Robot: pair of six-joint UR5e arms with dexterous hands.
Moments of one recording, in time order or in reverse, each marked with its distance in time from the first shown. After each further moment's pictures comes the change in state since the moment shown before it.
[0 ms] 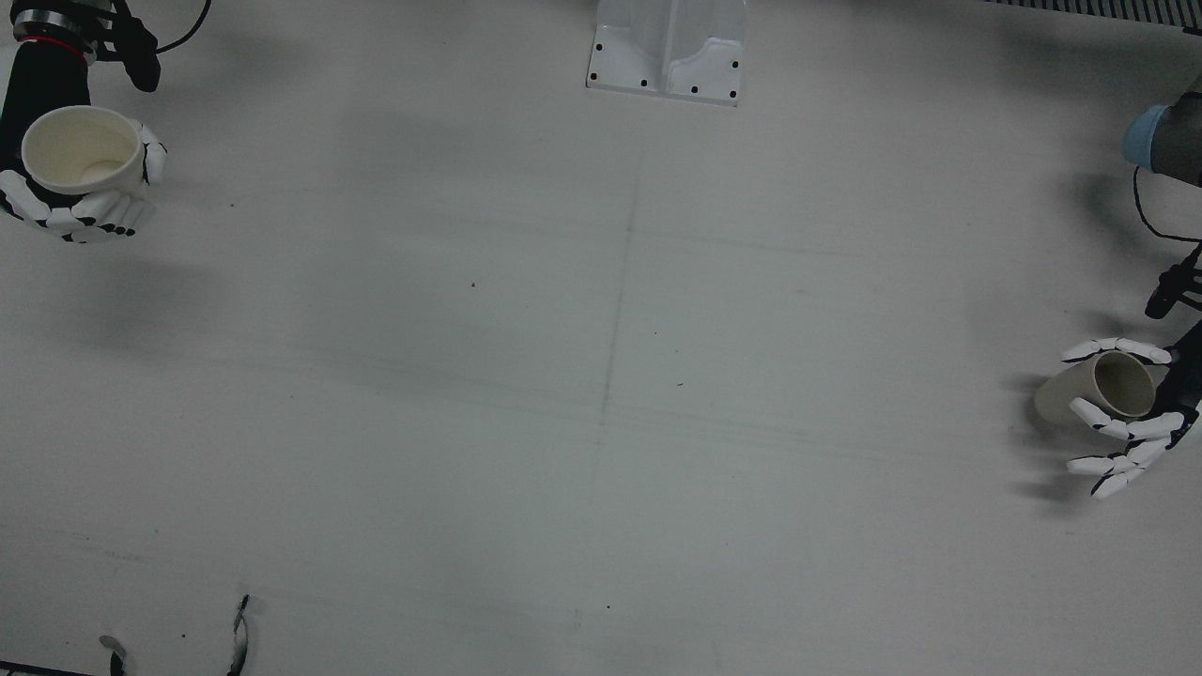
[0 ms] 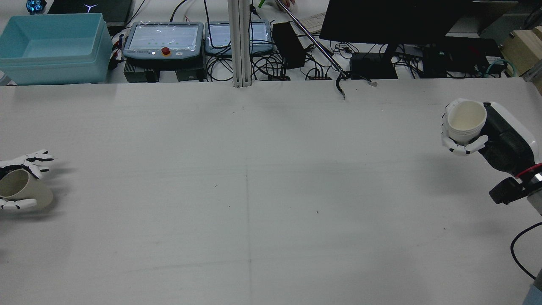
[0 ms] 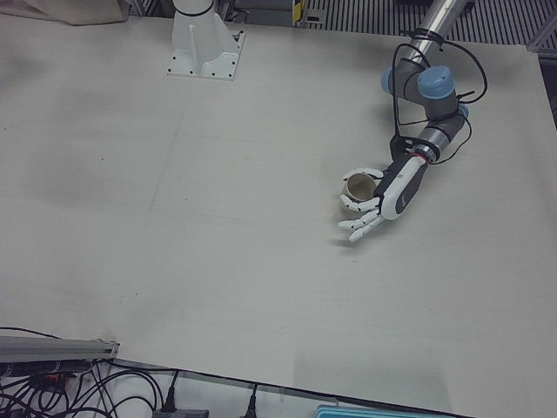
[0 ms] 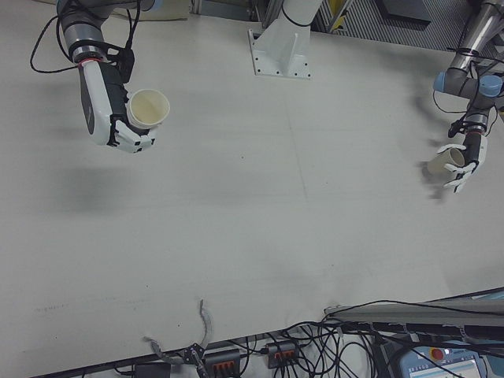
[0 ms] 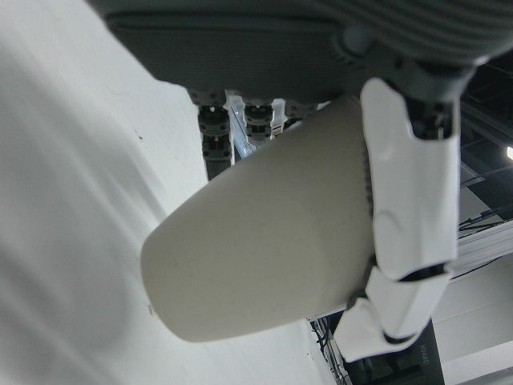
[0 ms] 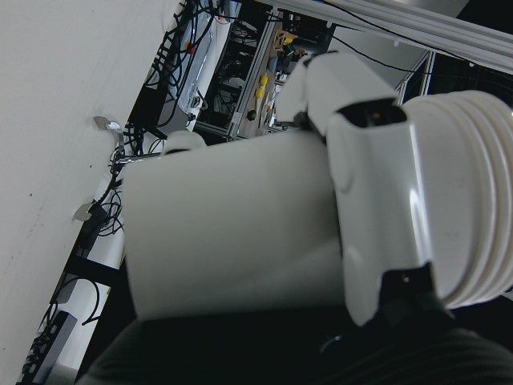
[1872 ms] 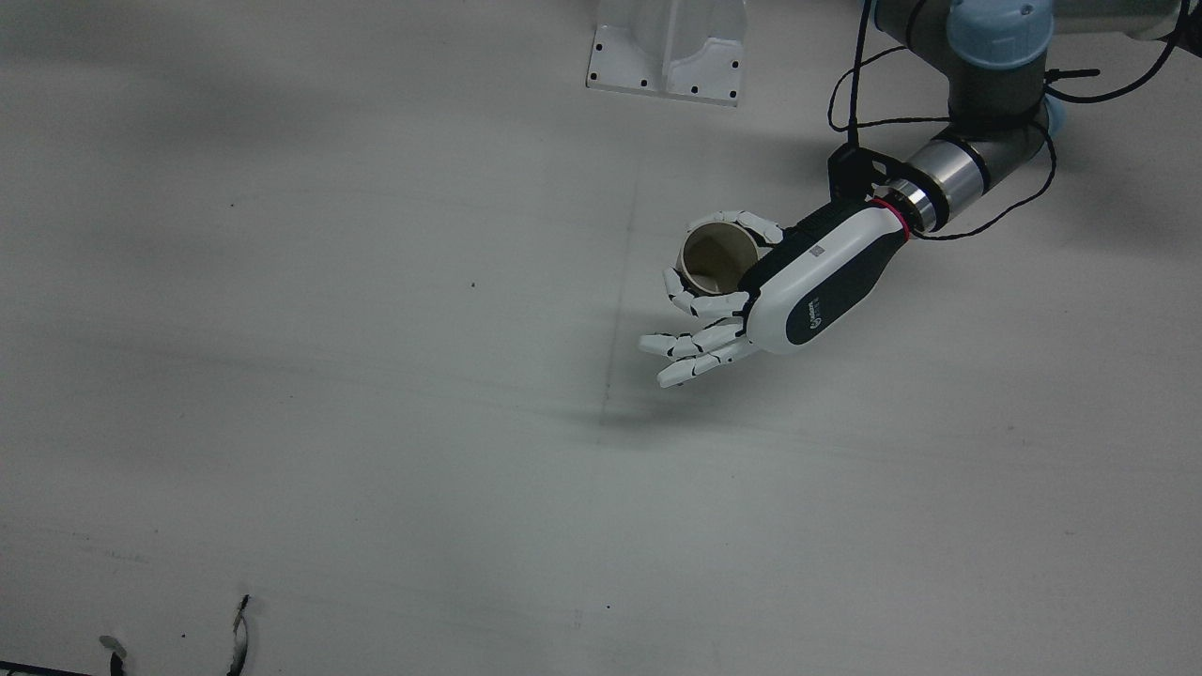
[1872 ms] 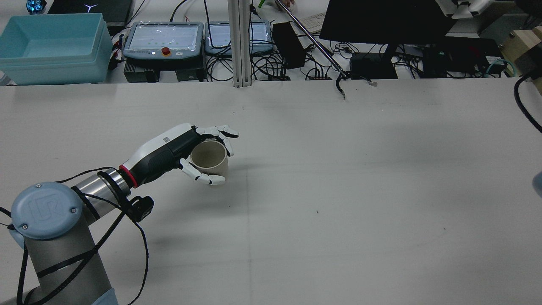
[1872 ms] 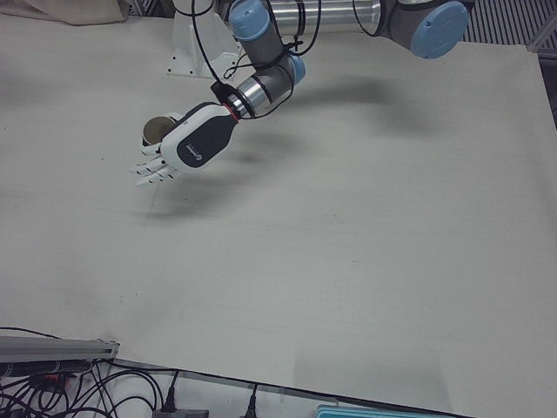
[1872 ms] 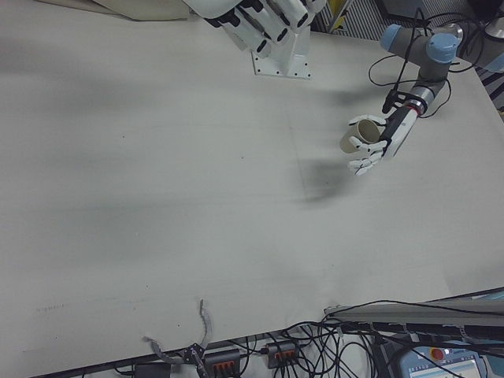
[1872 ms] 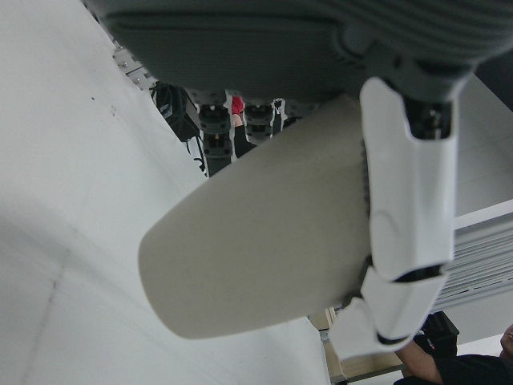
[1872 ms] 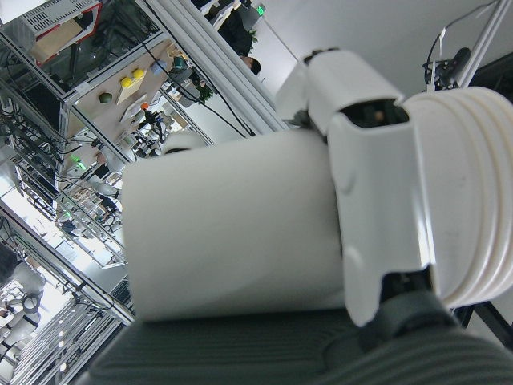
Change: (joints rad) left arm 0.228 -0.697 -0.375 1.003 0.032 0.106; right arm 0.417 0.637 0.257 -0.553 -0.442 -0.458
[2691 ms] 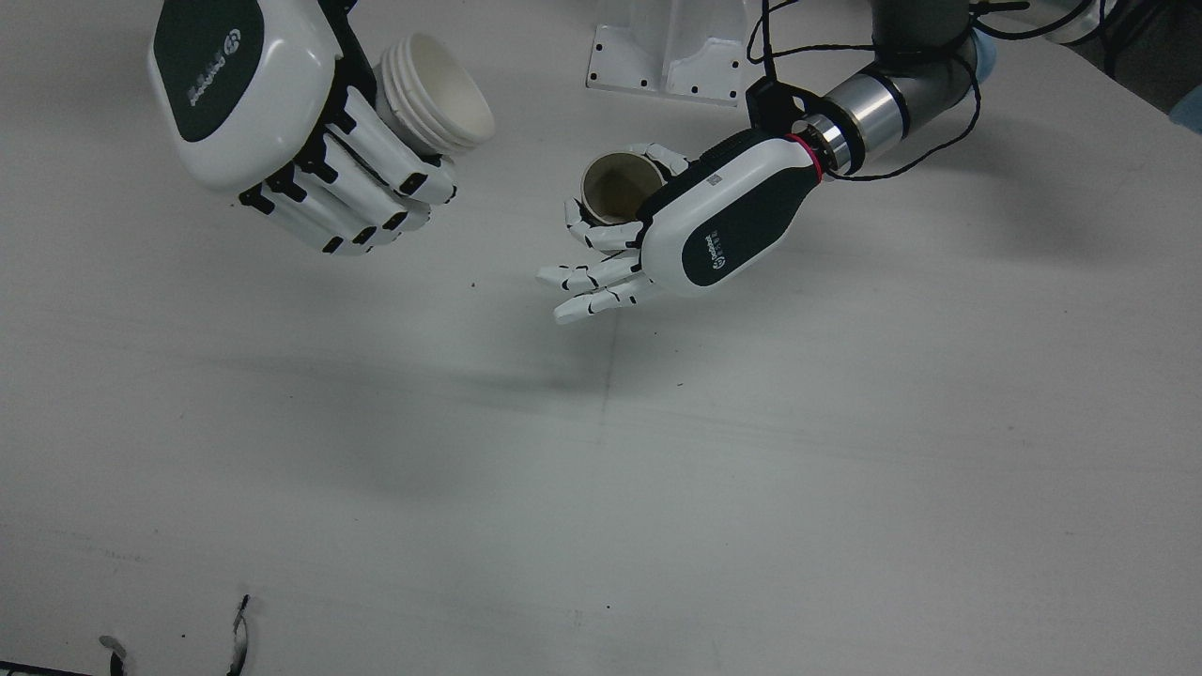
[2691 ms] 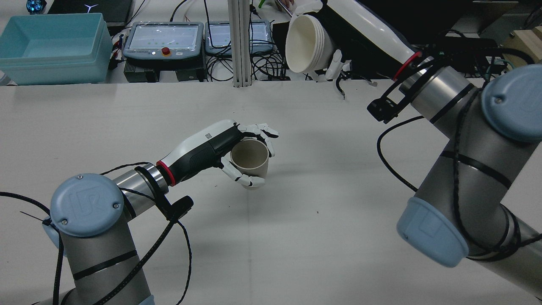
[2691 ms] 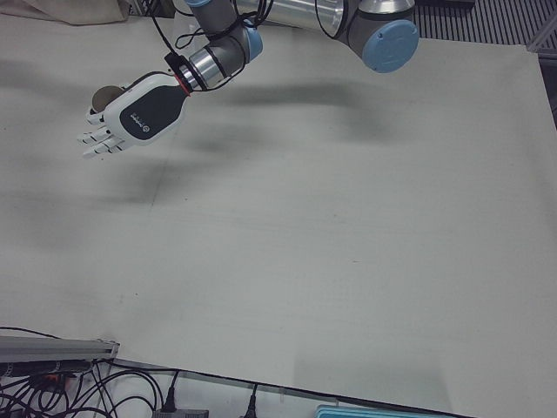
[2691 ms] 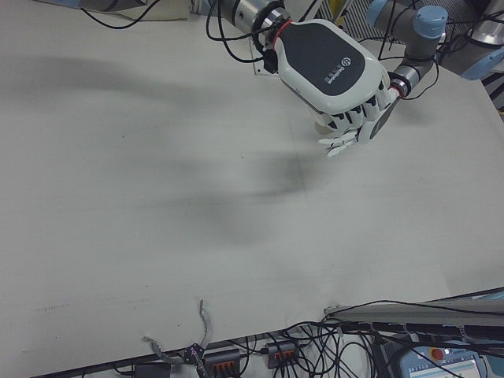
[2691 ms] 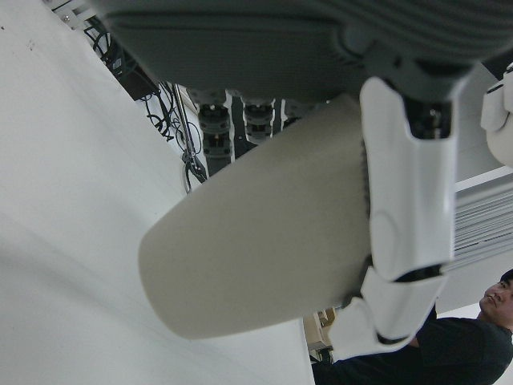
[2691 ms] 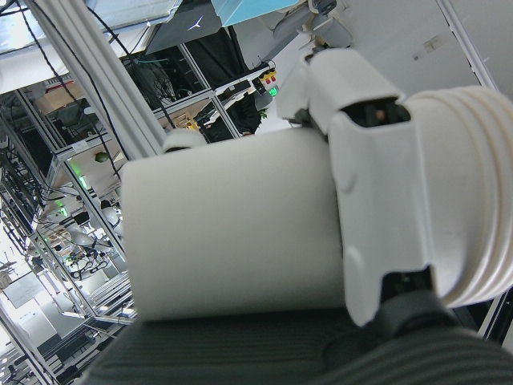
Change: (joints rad) left arm 0.050 -0.194 0.010 0.156 0.003 0.045; right arm -0.355 0.217 -0.192 -0.008 0.135 -0.377
